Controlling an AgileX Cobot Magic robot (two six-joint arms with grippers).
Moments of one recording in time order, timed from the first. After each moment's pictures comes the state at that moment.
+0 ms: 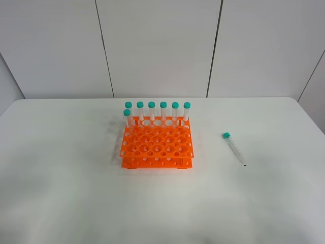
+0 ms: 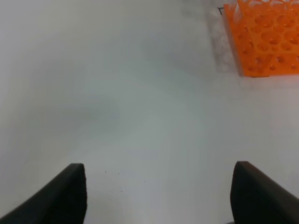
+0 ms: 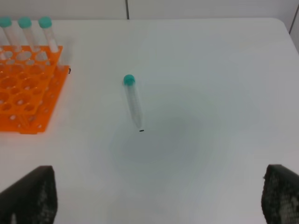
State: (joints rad) left arm -0.04 0.00 -0.49 -0.01 1.05 0.03; right arm 0.01 -0.01 -0.49 0.07 1.03 -0.06
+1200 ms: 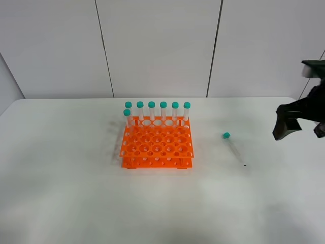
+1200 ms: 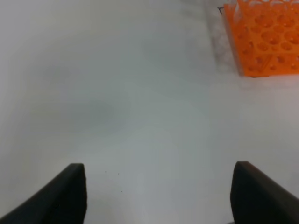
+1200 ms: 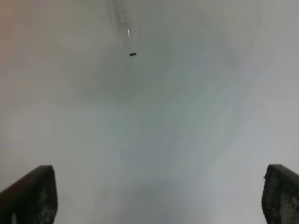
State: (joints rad) left arm -0.04 0.00 -0.49 -0.01 1.05 0.03; right arm 0.01 1.47 -1.13 0.07 1.10 -0.13
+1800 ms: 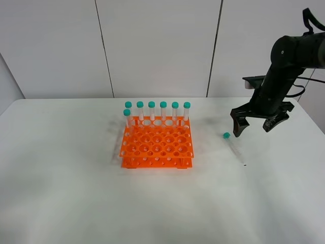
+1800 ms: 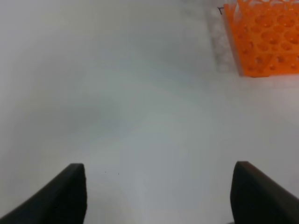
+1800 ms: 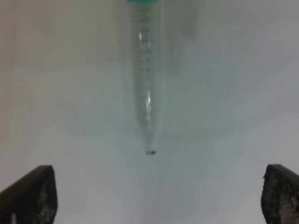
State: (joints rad) left arm -0.04 0.00 -0.49 -0.01 1.05 0.03; right arm 0.11 1.98 -1.47 0.06 1.05 -0.17
